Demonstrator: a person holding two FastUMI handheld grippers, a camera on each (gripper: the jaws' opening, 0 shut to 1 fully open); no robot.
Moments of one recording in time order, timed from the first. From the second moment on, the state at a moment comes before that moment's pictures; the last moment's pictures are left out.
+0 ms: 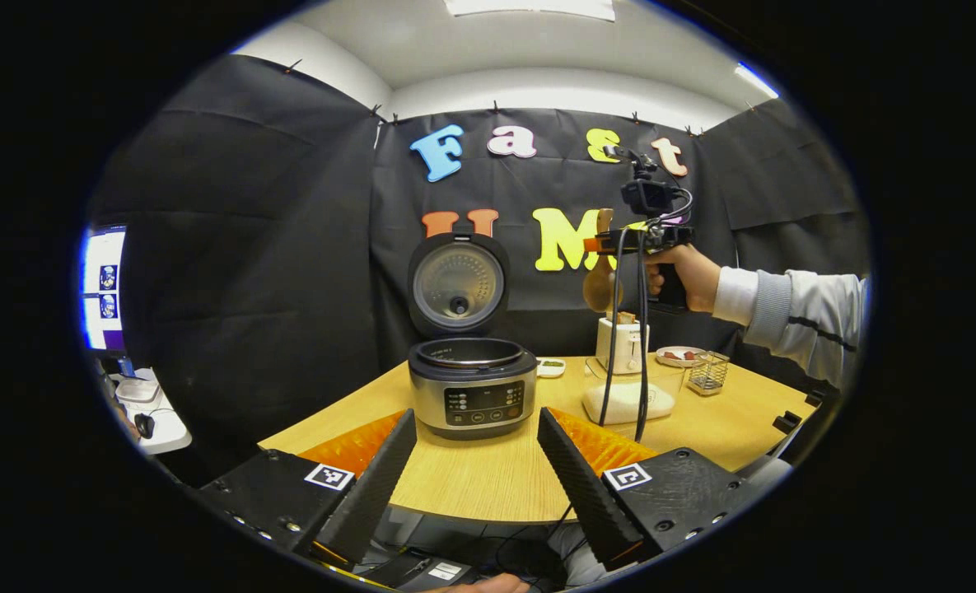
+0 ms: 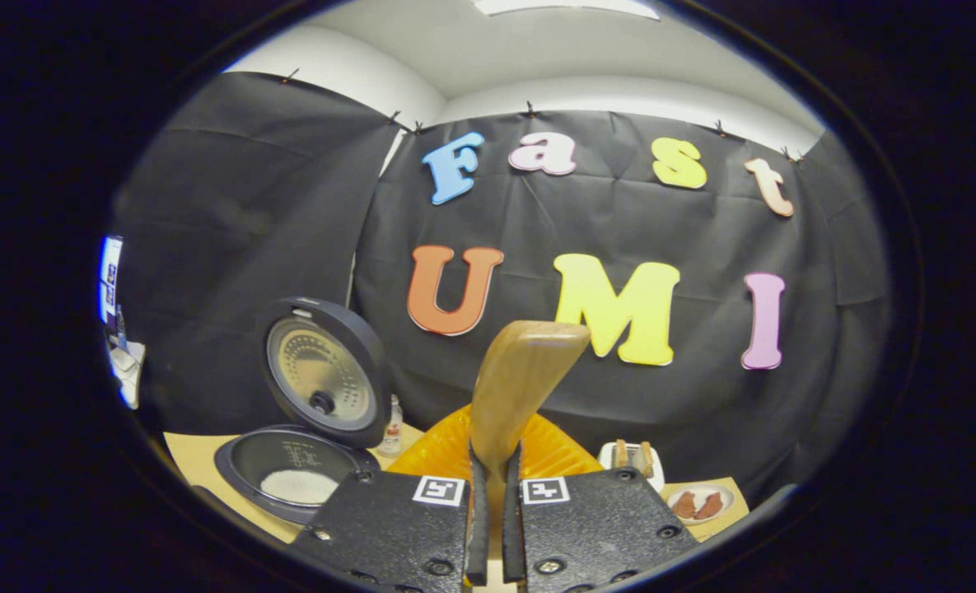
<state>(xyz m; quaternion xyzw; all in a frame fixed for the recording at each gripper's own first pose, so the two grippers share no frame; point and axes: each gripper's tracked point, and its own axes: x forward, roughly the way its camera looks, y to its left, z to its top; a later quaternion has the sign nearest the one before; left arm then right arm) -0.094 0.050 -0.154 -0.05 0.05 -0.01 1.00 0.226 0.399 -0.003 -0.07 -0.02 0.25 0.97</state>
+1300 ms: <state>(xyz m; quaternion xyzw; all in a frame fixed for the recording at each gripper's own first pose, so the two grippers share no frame) -0.070 0.002 -0.146 -0.01 0.04 -0.02 1.00 0.302 0.081 -0.126 0.01 0.09 0.03 1.00</state>
